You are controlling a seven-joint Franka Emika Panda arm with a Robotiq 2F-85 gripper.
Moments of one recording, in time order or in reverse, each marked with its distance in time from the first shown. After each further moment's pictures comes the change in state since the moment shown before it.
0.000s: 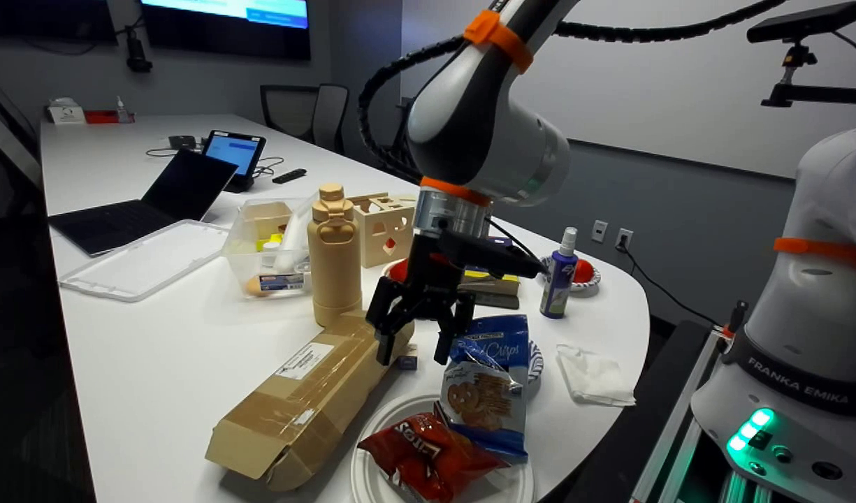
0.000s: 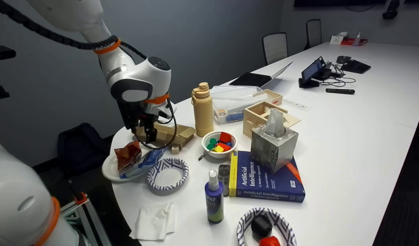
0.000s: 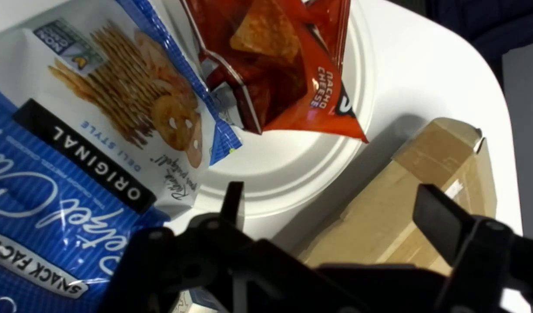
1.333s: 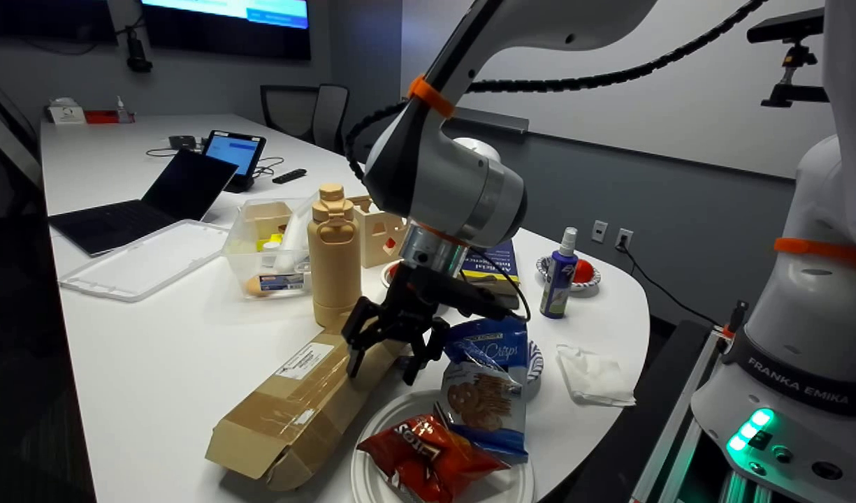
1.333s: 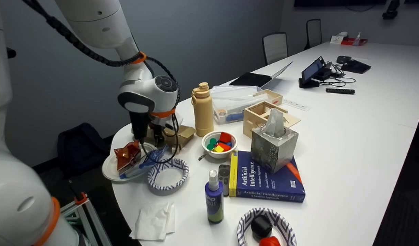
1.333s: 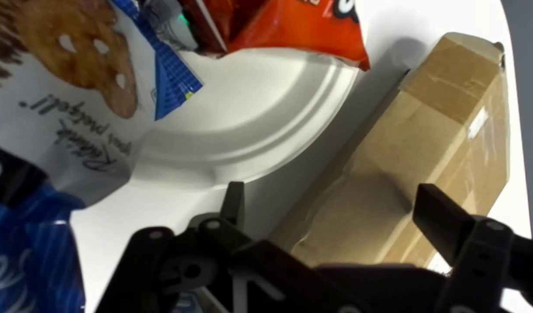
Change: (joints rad) arm -0.002 0.220 0.020 0.132 0.378 0.168 -0.310
